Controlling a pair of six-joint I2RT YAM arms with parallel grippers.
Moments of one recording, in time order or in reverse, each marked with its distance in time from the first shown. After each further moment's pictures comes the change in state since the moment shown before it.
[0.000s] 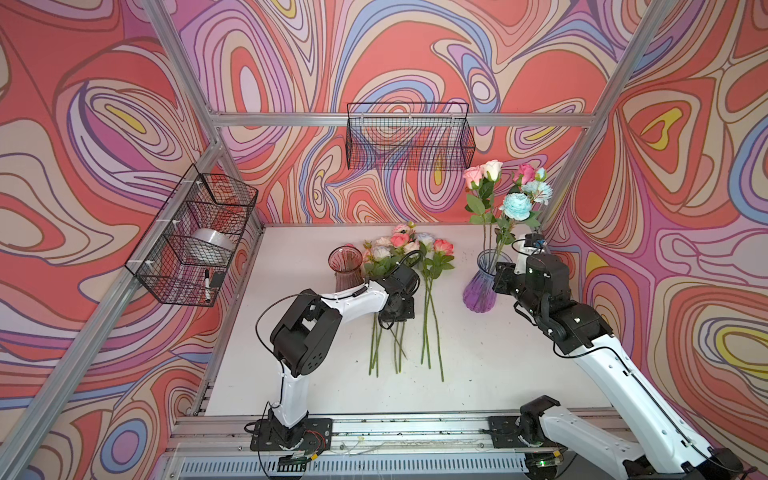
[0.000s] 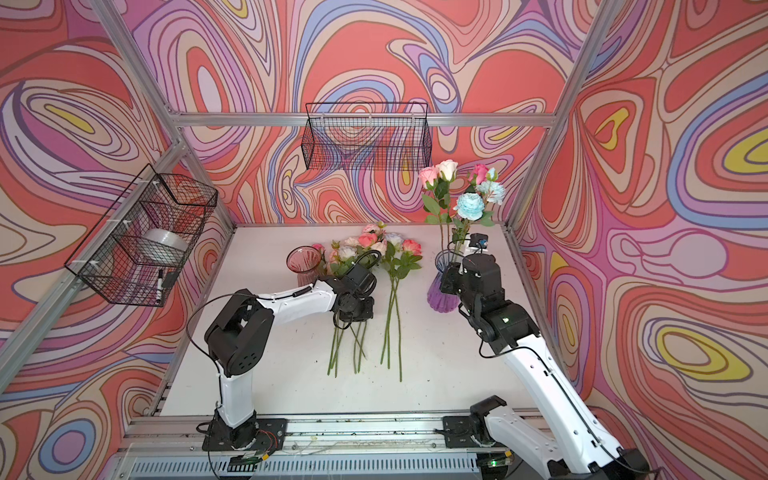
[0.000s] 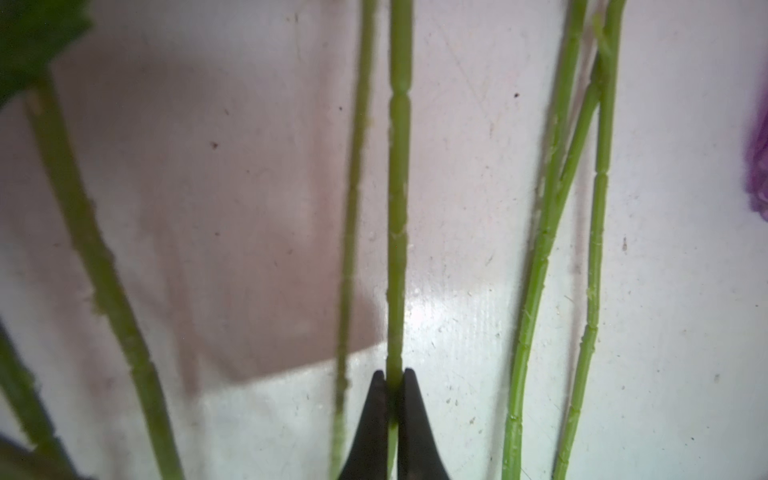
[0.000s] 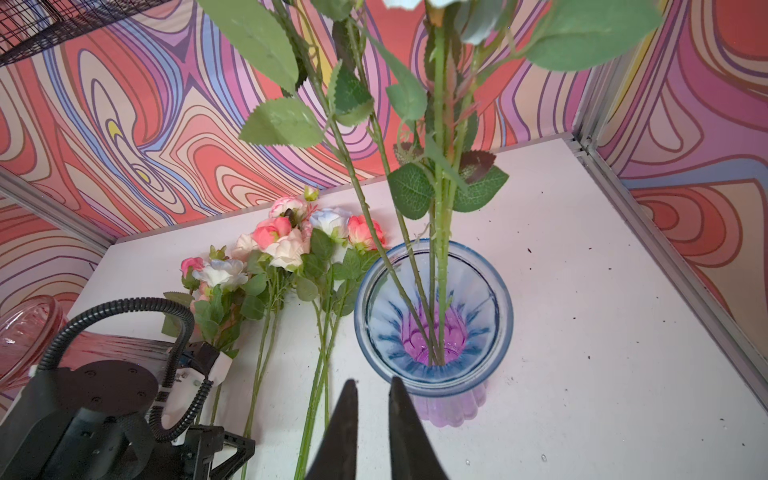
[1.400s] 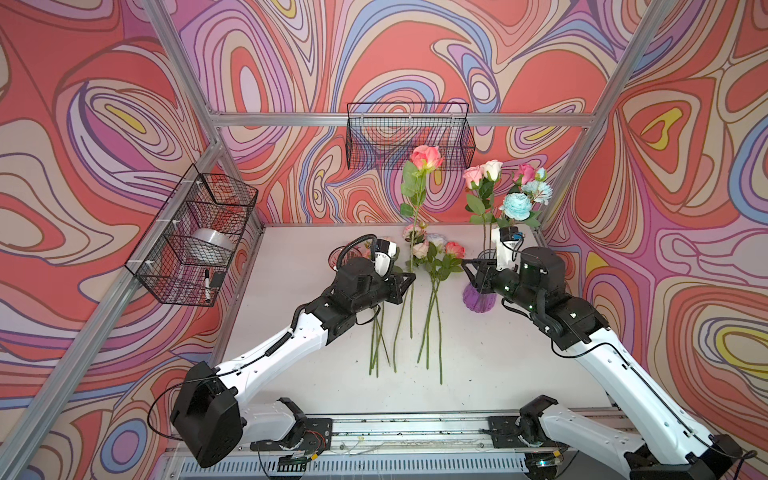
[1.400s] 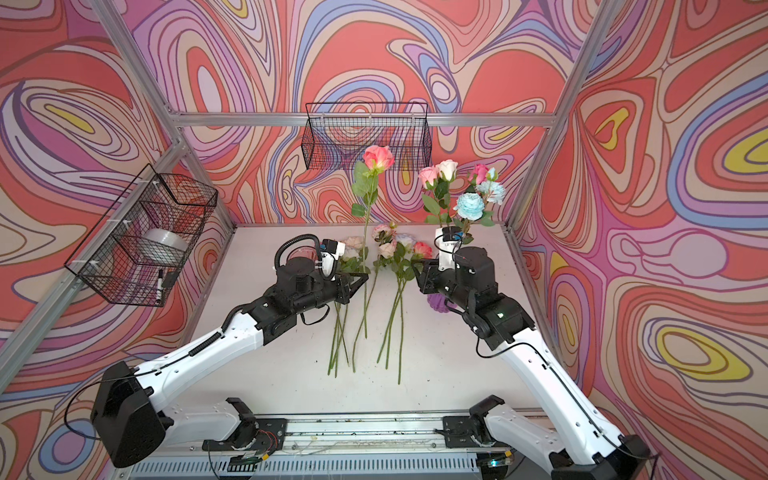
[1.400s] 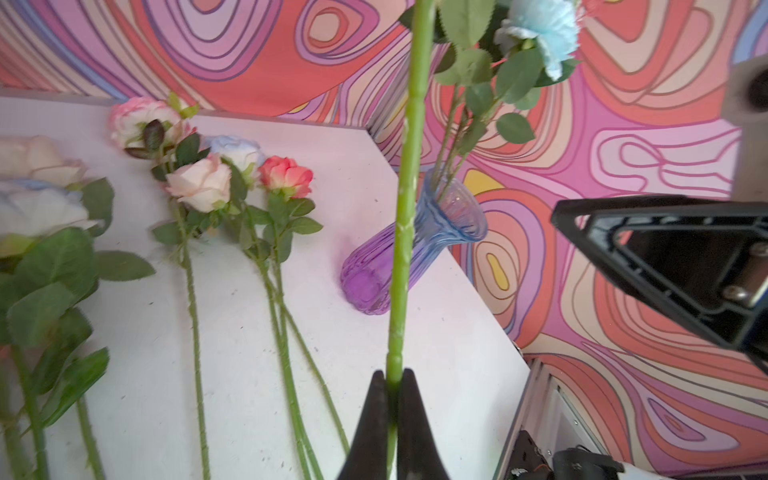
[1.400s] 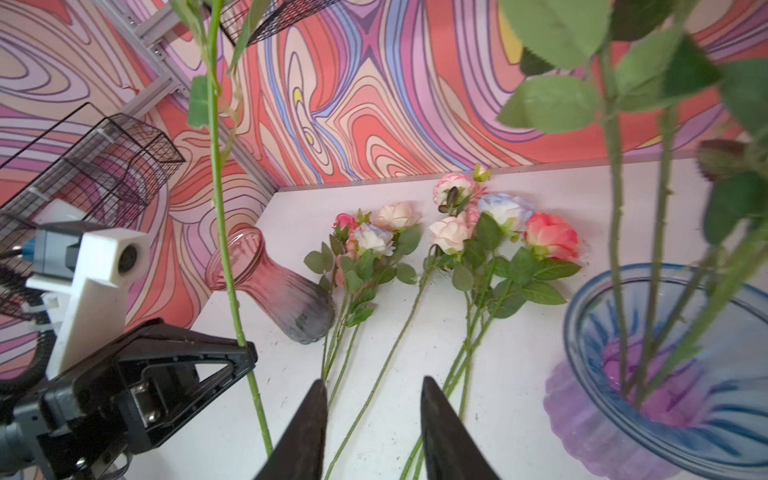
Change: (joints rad) left arm 0.032 -0.666 -0.377 0.657 0.216 0.137; right arm 0.131 0.057 0.083 0.061 -0.333 0.012
